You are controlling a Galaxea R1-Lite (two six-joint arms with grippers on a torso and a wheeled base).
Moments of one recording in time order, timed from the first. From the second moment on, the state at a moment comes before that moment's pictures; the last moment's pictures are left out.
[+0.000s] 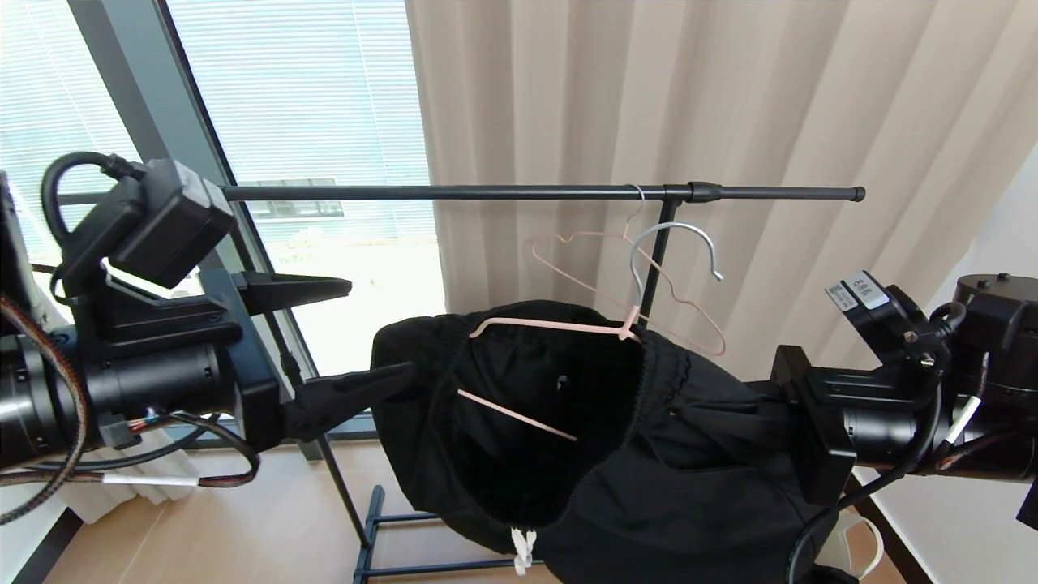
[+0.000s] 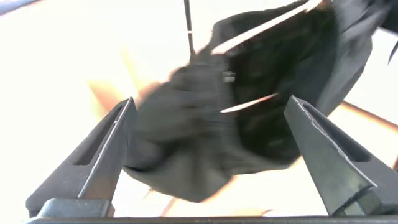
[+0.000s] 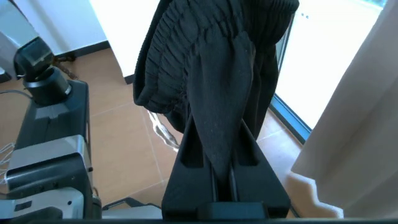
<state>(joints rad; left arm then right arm) -0.38 1.29 -0.77 -0.29 -0.47 0.36 0.35 1.56 -0.53 -0.79 0.90 -0.07</state>
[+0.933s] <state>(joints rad) -0.30 1.54 -1.02 0.02 -0.76 0.95 0.40 1.49 -0.46 -0.79 0.95 -0.13</state>
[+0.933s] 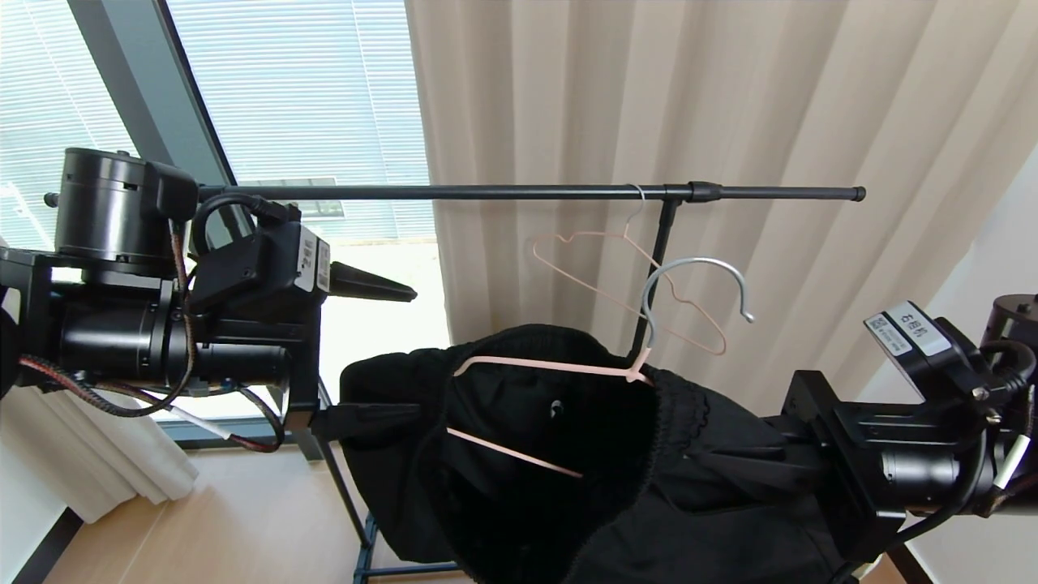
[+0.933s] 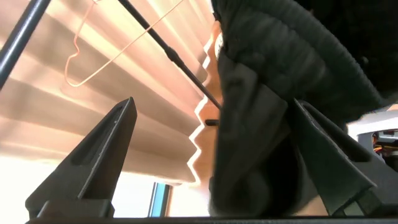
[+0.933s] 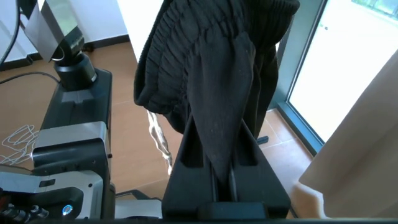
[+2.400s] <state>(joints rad) -0.48 1.59 -1.05 0.10 -0.69 0.88 0.49 1.48 -0.53 -0.80 0.97 -0.16</state>
